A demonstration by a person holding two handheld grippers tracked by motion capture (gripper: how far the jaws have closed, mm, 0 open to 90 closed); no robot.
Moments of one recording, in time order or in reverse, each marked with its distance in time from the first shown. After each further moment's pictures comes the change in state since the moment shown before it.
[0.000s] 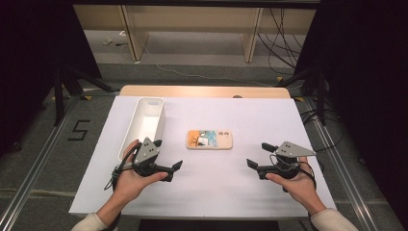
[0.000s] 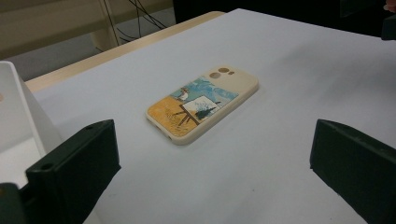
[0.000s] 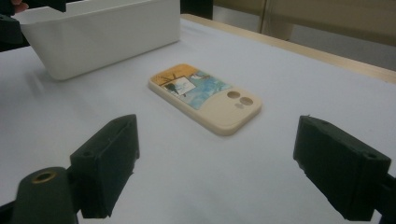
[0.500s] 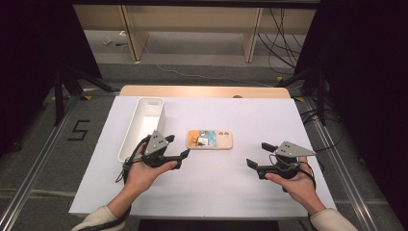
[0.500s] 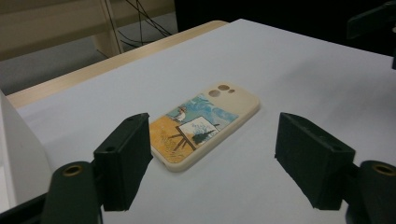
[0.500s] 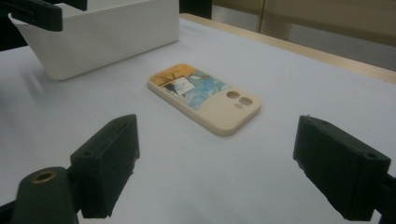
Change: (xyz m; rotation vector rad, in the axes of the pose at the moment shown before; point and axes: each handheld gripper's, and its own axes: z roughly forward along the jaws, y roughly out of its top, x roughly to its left) left arm -0.003 0.024 0.029 -0.010 0.017 -0.031; right arm 0.001 0.001 0.001 0.001 -0.008 0.000
